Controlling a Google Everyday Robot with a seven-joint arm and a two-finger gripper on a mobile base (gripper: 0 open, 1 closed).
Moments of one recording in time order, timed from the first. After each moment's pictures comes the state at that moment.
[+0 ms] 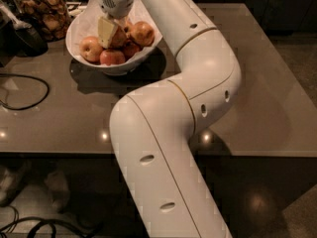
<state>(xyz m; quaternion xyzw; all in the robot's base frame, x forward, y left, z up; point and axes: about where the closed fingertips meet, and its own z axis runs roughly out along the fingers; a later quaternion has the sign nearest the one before) 0.744 0.131 0.918 -0.55 0.81 0.09 0.17</state>
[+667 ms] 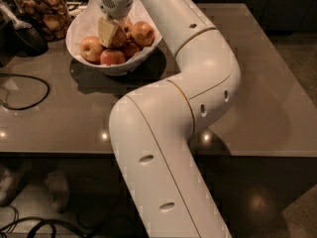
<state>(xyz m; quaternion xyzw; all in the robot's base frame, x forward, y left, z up) 0.744 0.131 0.918 -0.55 0.81 0.09 0.17</state>
